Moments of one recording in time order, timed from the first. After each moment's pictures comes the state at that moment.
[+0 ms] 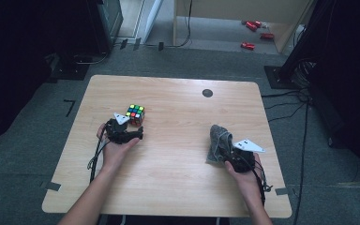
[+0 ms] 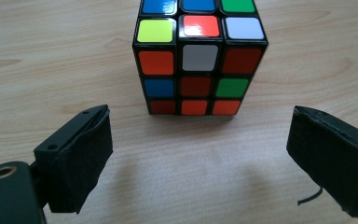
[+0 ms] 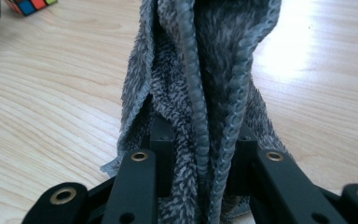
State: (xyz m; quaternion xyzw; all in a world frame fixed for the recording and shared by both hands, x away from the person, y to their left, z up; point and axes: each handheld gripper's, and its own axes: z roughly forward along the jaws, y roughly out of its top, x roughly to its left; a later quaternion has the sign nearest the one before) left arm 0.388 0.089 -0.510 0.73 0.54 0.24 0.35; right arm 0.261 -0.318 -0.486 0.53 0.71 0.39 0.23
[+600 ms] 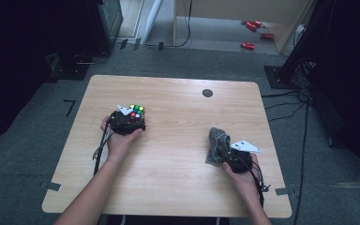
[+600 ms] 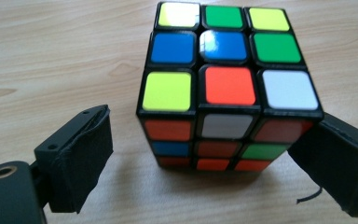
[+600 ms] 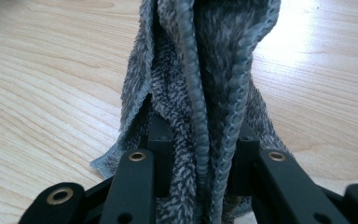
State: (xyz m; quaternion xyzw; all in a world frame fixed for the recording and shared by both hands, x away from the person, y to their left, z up) left arm 0.421 0.079 -0.512 0.72 0.55 0.26 0.33; right arm 0.265 -0.315 -0.498 0.54 0.72 0.37 0.22
